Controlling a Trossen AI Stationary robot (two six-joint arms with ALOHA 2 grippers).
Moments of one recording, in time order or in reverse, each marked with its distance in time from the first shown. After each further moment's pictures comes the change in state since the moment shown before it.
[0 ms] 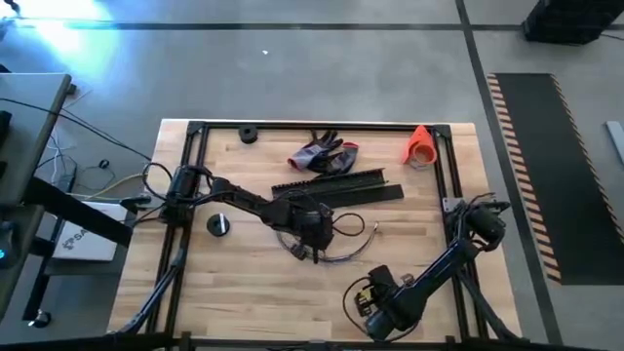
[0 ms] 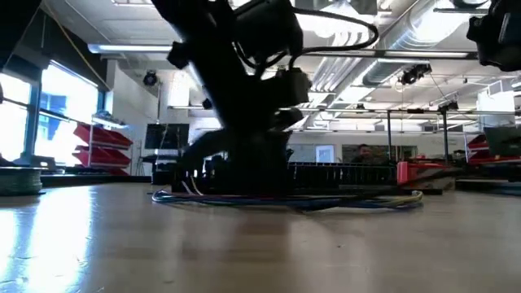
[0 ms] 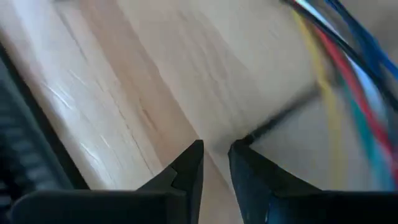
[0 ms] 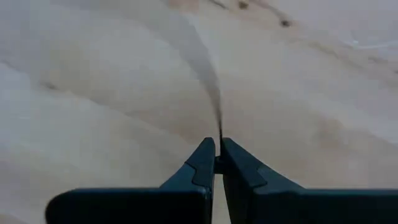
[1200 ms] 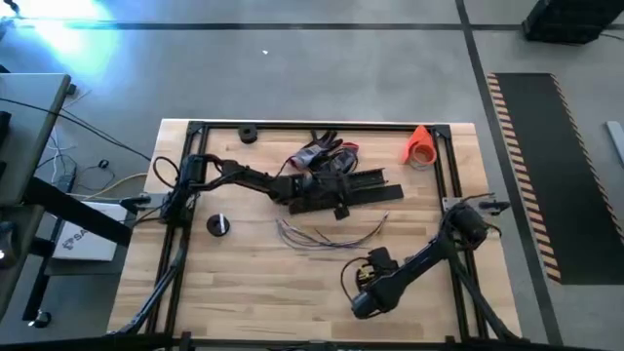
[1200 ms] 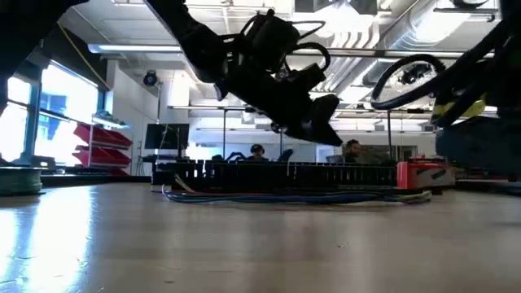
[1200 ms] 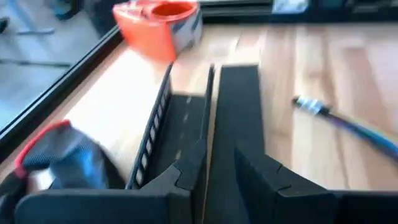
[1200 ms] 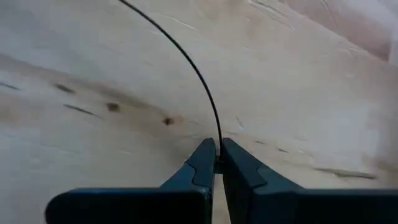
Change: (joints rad) left arm 0.218 0.012 -0.007 0.591 -0.090 -0.501; right arm -0.127 0.097 0.001 -0.259 -0.060 -0.017
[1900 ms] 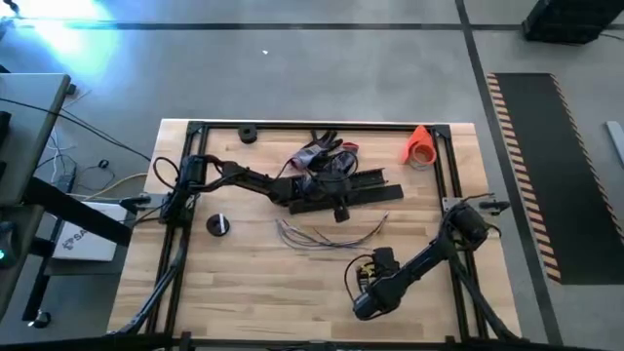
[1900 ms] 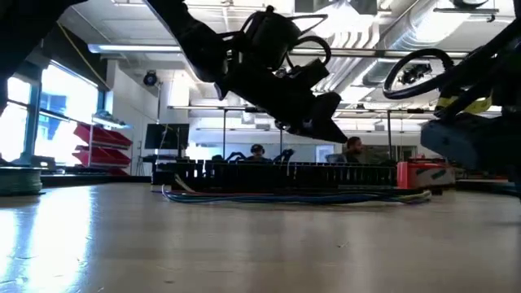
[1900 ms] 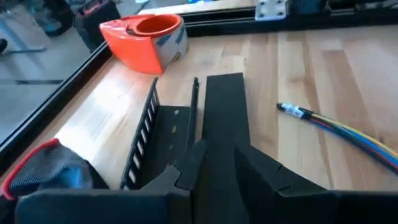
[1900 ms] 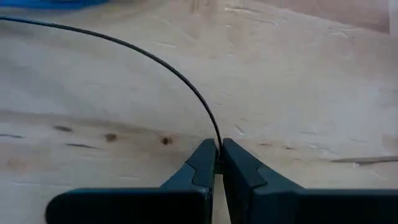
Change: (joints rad) left arm -0.023 0.001 0.000 0.002 -0.009 0.063; right arm 0.003 0.004 -0.017 0.007 0.072 0.220
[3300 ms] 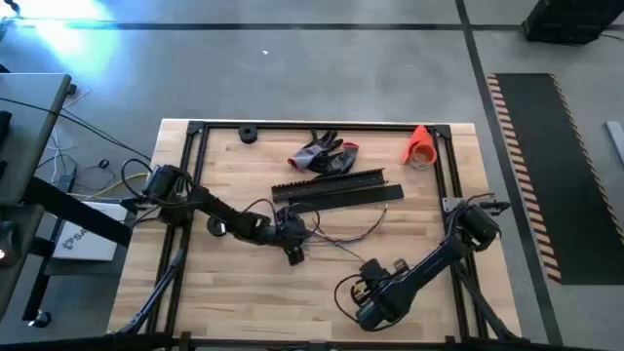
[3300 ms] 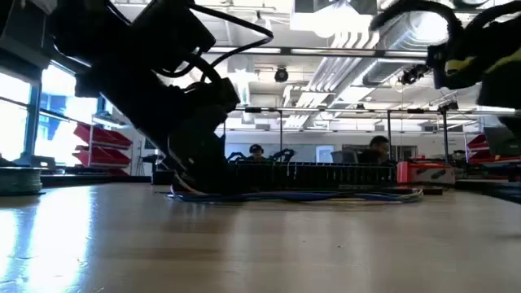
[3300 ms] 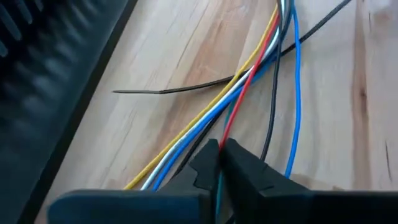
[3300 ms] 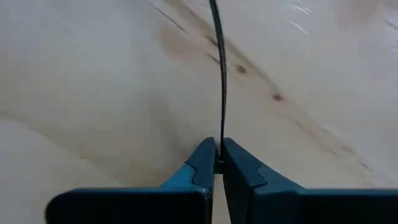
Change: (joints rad) left arm -0.320 -0.220 -0.505 -0.077 -0.113 -0.590; right arm 0.054 -0.061 0.003 0.264 0.055 -0.493
